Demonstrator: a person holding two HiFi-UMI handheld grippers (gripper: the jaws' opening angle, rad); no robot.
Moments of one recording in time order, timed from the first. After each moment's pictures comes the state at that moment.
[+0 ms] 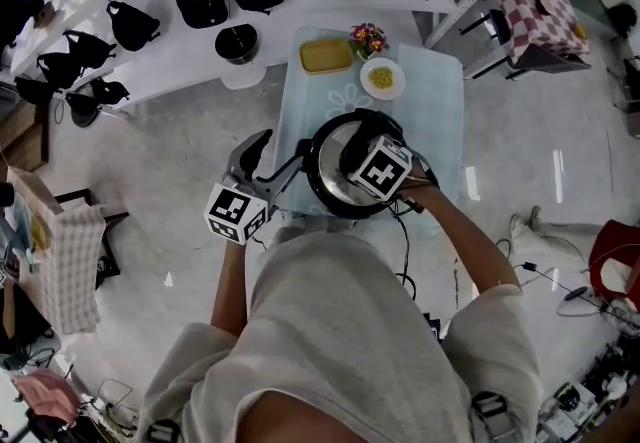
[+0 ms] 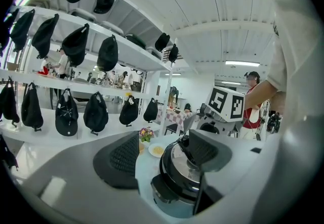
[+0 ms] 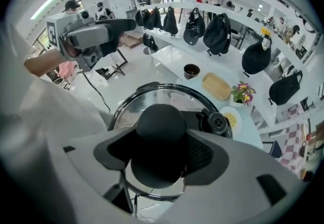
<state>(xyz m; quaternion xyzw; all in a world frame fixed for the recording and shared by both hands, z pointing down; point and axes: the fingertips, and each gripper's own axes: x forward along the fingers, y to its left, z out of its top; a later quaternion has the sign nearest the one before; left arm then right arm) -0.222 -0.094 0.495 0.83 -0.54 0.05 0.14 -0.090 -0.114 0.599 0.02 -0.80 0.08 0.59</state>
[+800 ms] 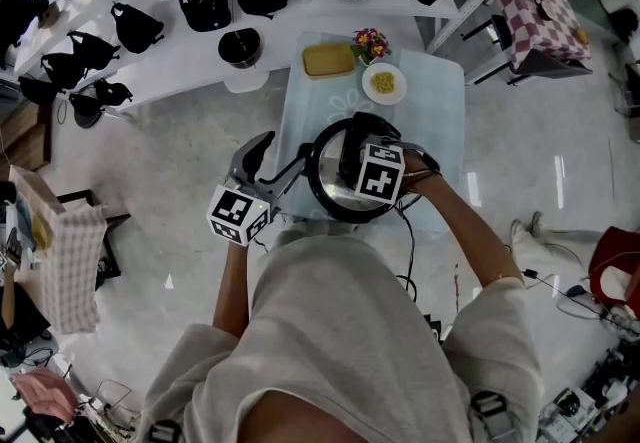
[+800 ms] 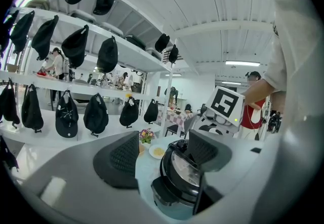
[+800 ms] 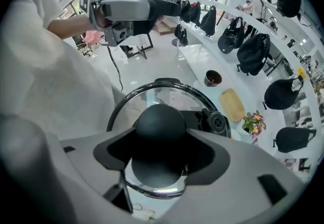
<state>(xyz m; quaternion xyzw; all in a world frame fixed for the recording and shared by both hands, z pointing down) -0.221 -0.096 0.491 0.82 -0.55 0.05 0.13 -0.092 -0.099 0.603 -0.13 -0.77 -0.06 0.62</state>
